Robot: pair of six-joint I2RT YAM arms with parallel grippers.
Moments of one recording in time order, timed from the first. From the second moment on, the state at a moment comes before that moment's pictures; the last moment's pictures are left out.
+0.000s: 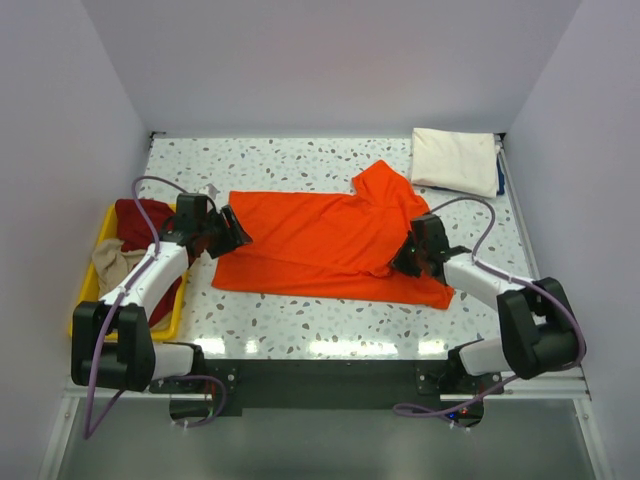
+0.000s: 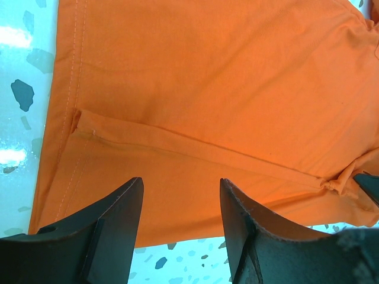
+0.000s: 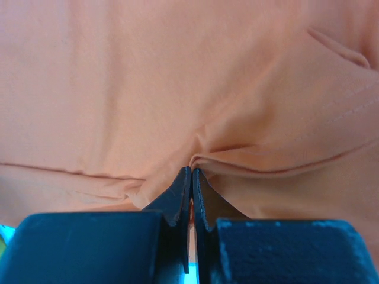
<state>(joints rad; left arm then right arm) -0.09 1.30 0.77 -0.34 0.23 -0.53 0.33 1.38 0.62 -0.16 -0.02 0.84</state>
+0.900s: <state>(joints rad) -0.09 1.30 0.77 -0.34 0.23 -0.51 0.33 1.60 0.82 -0.08 0.01 0.78</state>
